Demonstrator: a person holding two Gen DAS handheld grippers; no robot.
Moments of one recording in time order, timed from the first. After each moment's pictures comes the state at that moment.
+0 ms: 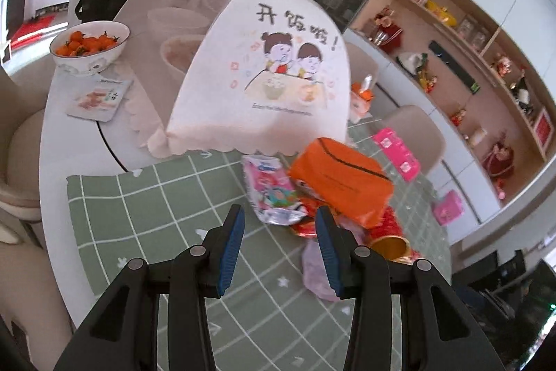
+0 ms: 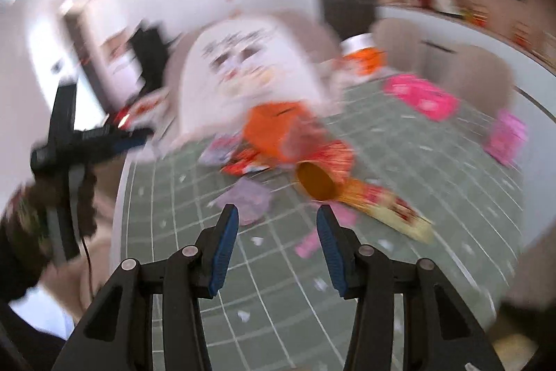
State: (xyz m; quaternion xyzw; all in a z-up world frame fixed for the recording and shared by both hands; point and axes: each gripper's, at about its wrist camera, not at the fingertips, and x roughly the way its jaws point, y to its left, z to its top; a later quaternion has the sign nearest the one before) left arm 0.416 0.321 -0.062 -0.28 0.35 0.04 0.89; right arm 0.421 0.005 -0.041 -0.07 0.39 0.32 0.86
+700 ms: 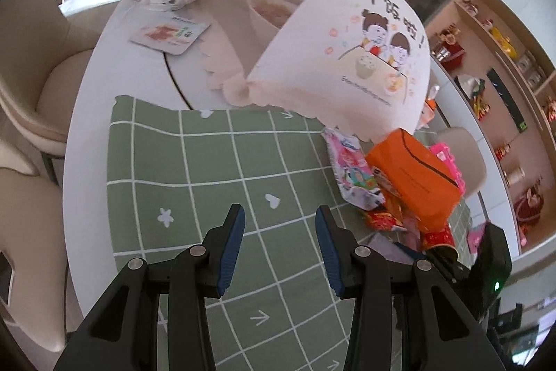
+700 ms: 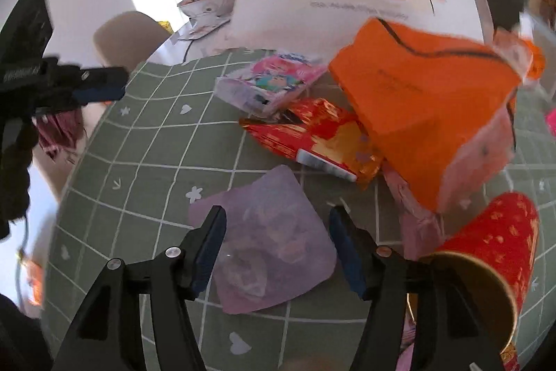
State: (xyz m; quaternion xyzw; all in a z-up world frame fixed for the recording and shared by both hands) left arm 0.395 0.349 -0.124 -0.35 0.38 0.14 0.84; right arm 0.507 0.121 -0.161 -0.22 0.42 0.48 0.74
